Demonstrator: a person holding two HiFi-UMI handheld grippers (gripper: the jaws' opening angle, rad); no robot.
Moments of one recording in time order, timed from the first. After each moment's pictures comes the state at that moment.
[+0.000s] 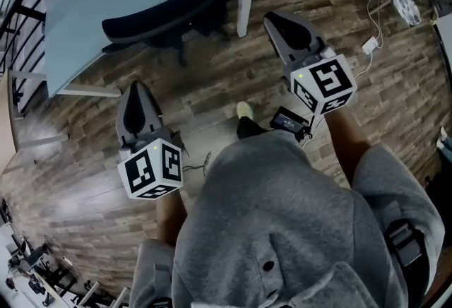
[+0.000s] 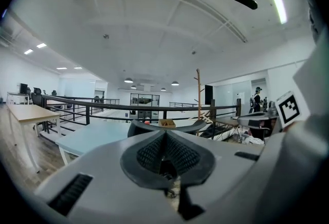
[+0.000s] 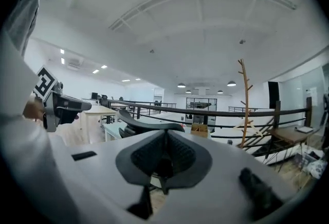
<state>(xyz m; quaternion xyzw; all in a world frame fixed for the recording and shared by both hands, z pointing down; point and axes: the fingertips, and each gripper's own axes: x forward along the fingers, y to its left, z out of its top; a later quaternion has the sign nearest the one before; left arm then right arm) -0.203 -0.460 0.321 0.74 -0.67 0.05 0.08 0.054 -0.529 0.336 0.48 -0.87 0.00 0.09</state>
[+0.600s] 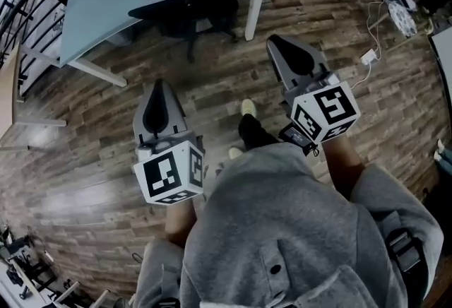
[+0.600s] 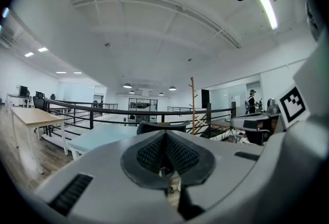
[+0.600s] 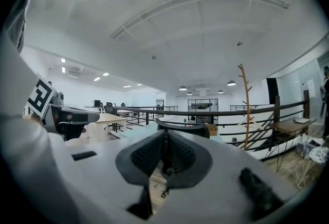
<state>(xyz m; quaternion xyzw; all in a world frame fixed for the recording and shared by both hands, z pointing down) -0.228 -0.291 0.290 0.75 -0.66 0.04 0.06 -0.026 -0.341 0.301 0.48 -0.88 0.02 0.06</state>
